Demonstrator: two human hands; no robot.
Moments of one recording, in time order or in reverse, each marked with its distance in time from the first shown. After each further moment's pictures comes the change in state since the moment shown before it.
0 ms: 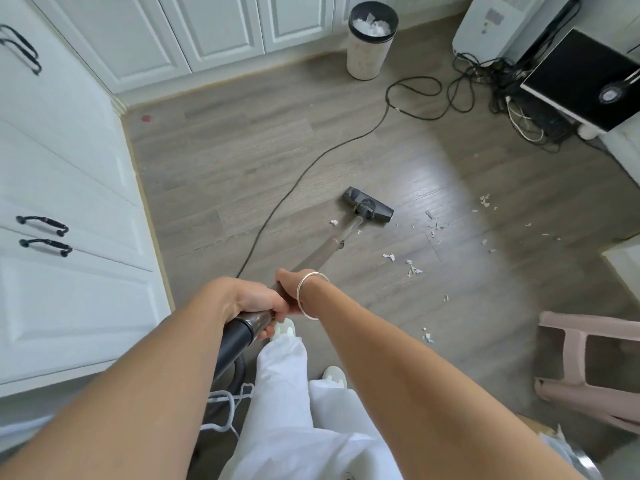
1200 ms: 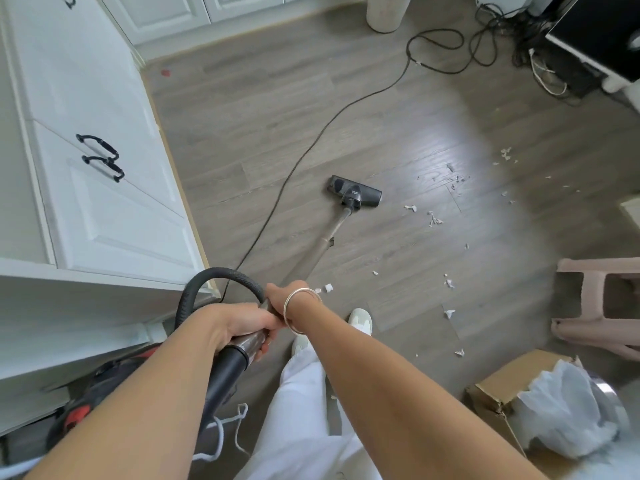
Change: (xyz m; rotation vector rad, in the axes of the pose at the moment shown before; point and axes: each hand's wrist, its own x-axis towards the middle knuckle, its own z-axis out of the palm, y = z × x) left_hand -0.023 -0.232 0.063 -0.201 0.003 -0.044; right_hand -0.040 0.153 0.161 -0.279 0.081 -0.009
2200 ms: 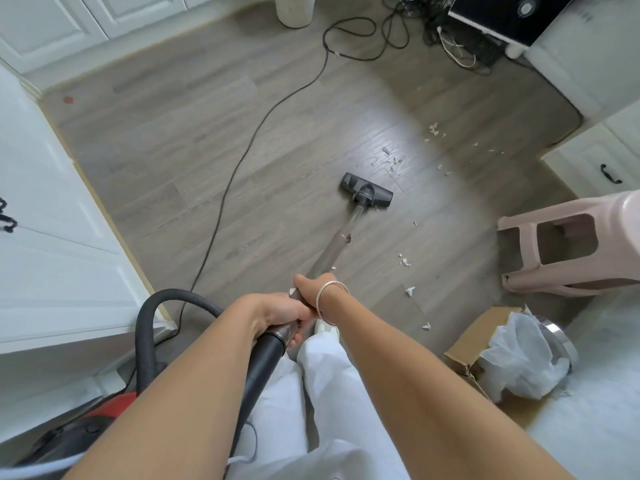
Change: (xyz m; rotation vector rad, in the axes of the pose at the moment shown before) left_hand 0.032 0.102 0.115 0.238 -0.076 0.081; right_hand 0.040 0.087 -0.116 0.267 0.215 0.094
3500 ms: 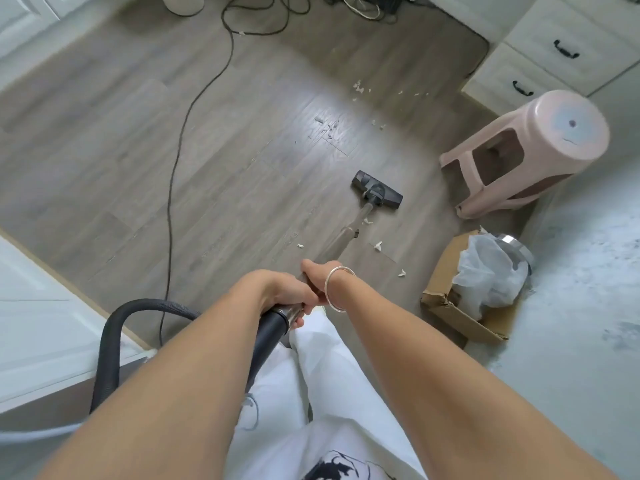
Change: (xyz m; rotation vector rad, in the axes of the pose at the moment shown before) left_hand 0.025 0.020 0.057 0.468 -0.109 -0.011; right_hand -0.007 0.070 -0.030 0.367 0.058 0.146
